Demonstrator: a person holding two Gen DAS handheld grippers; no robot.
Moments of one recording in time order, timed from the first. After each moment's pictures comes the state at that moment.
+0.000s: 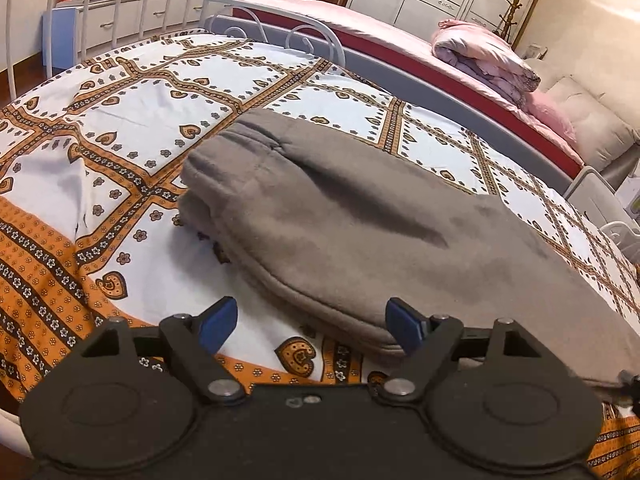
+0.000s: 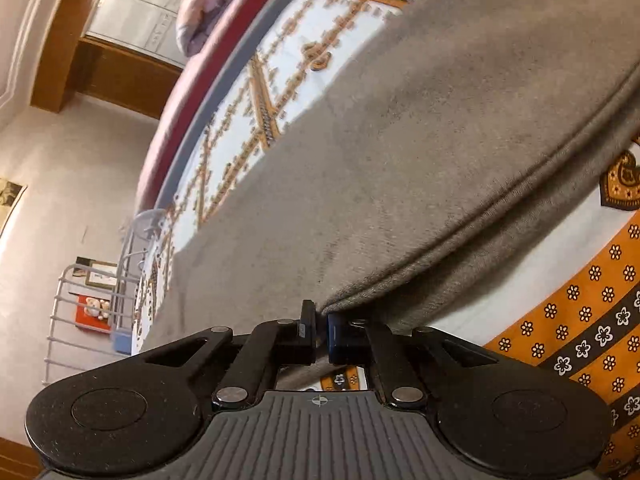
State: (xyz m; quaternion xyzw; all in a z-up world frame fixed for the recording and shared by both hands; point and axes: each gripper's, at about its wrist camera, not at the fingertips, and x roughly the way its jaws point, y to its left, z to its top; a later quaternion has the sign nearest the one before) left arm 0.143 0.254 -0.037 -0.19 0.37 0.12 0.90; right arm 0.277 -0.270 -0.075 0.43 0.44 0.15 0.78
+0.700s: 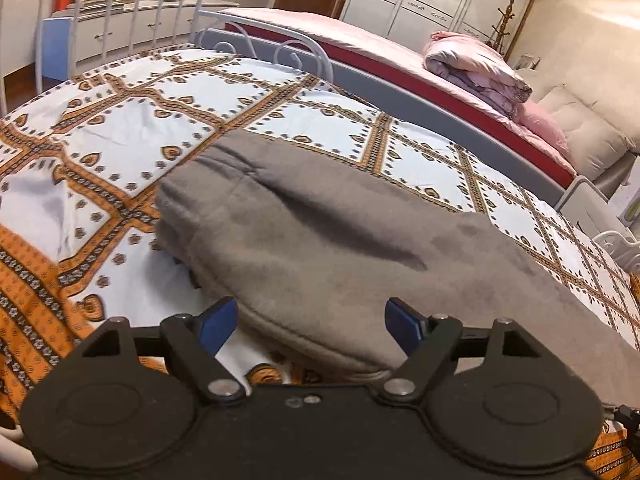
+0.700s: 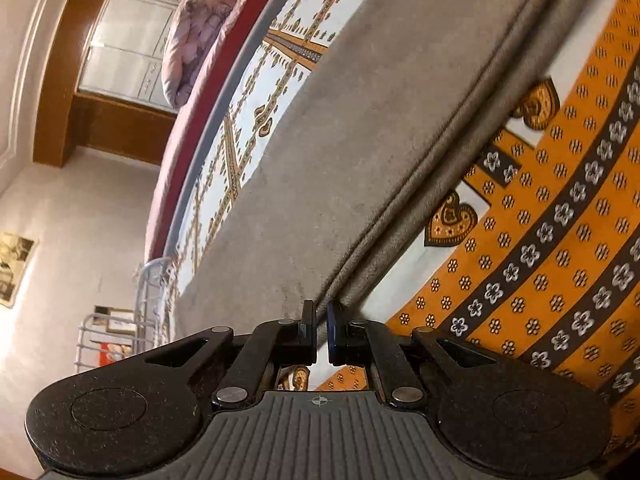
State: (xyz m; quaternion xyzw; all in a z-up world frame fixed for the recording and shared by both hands) left arm 0.158 0.241 -0.026 -0.19 0.35 0.11 0.91; right arm 0.248 -0.348 -0.103 0.50 0.41 0.12 0.75
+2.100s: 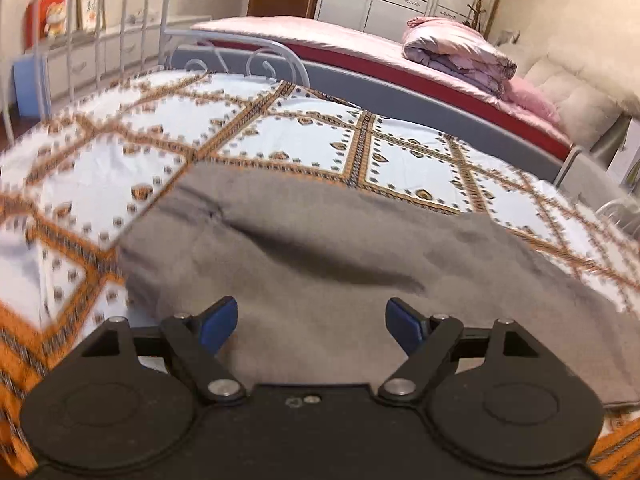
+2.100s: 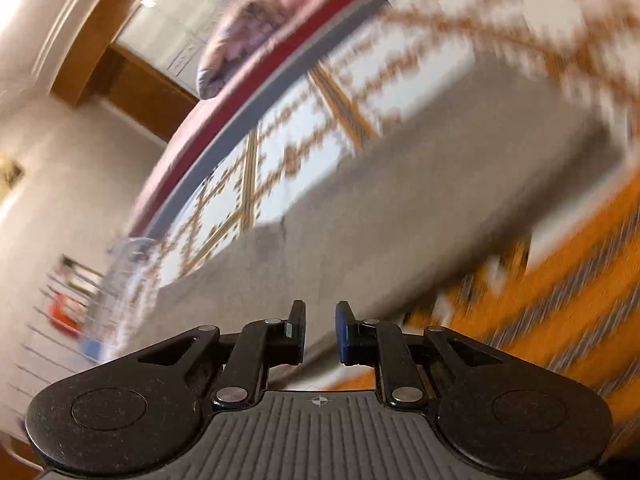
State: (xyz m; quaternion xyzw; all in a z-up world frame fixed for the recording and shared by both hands) left arm 0.199 0.239 -0.019 -0.12 0.36 0.11 0.92; right arm 0.220 -0.381 -0.035 0.34 0.37 0.13 0.86
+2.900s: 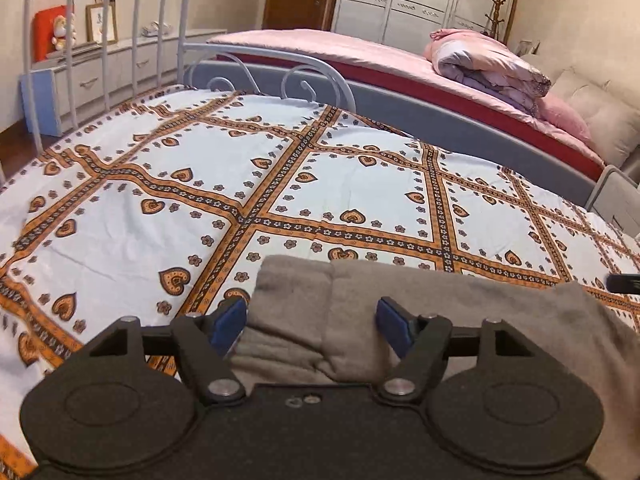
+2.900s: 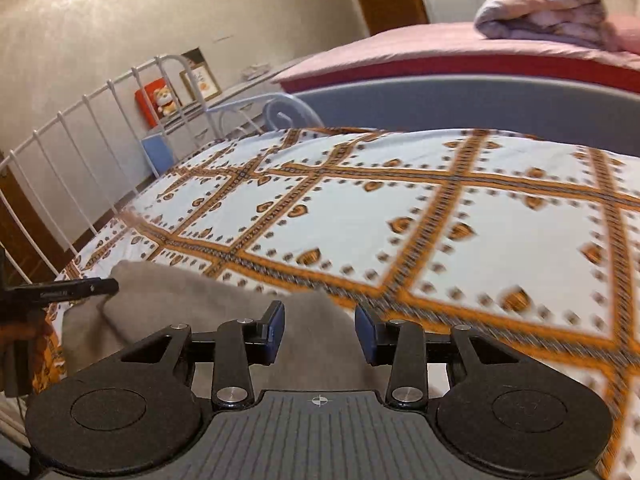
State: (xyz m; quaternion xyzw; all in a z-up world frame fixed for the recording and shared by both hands) left arm 0.273 0.335 -0.034 -0.13 0.34 0.12 0.92; right arm 0.446 -0.005 -0.022 0.03 0.35 0.40 0.84
